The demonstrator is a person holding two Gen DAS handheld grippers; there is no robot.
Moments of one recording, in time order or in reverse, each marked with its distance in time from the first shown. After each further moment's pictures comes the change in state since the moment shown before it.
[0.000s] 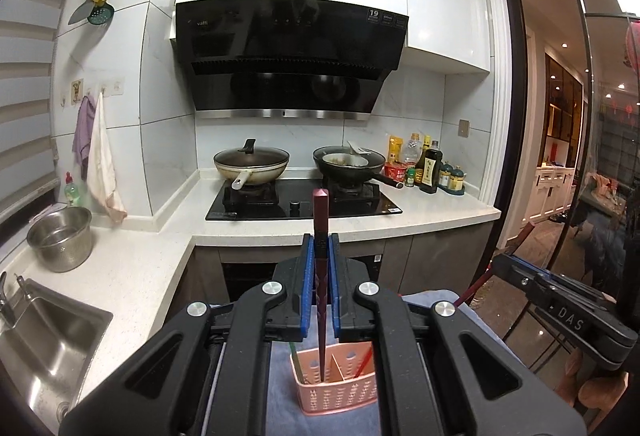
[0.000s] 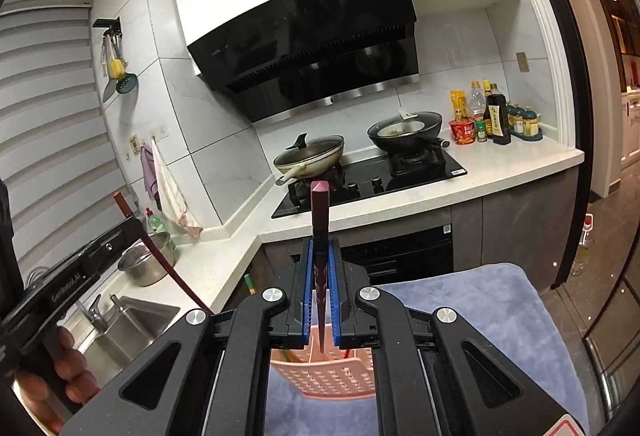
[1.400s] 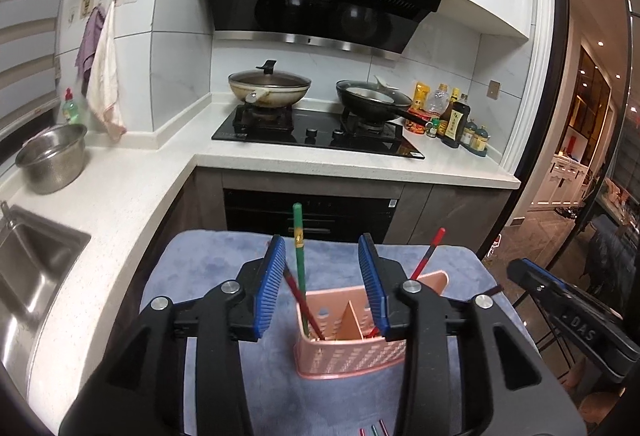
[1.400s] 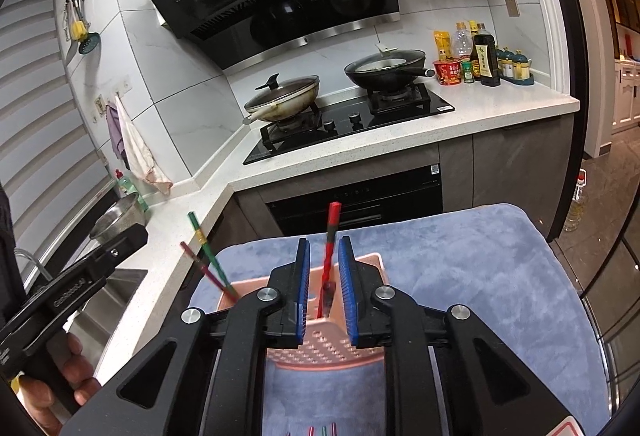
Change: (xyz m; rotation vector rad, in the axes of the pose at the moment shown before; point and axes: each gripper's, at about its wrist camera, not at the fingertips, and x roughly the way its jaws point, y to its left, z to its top) left arm 0.061 0.031 -0.073 -0.127 0.212 0.040; right arm 0.063 -0.023 -0.060 0.031 0.170 -0.070
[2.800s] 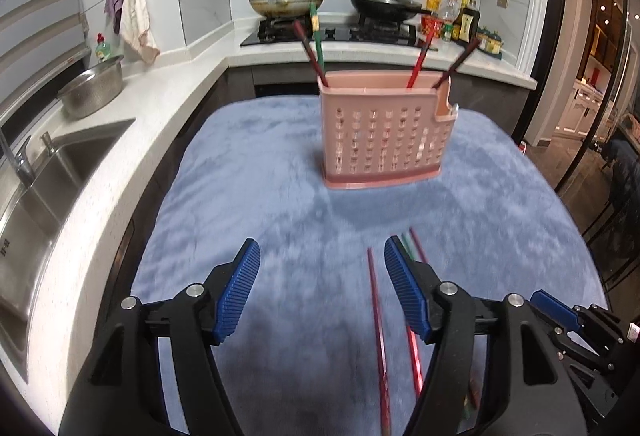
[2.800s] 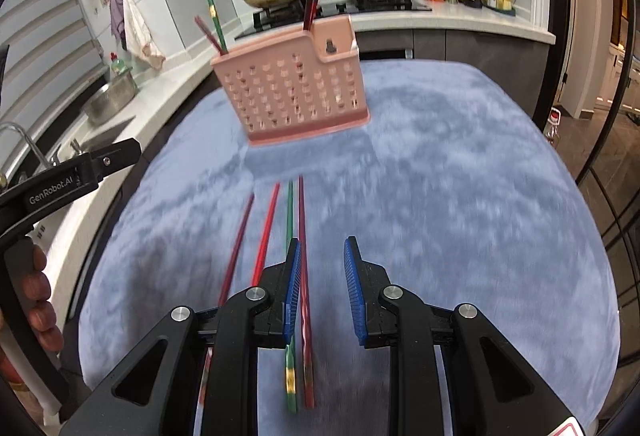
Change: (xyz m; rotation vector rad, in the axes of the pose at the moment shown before) left arm -0.075 -0.013 -0.172 0.078 0.258 0.128; right arm -0.087 -0.009 -0.214 -0.087 0.303 -0.101
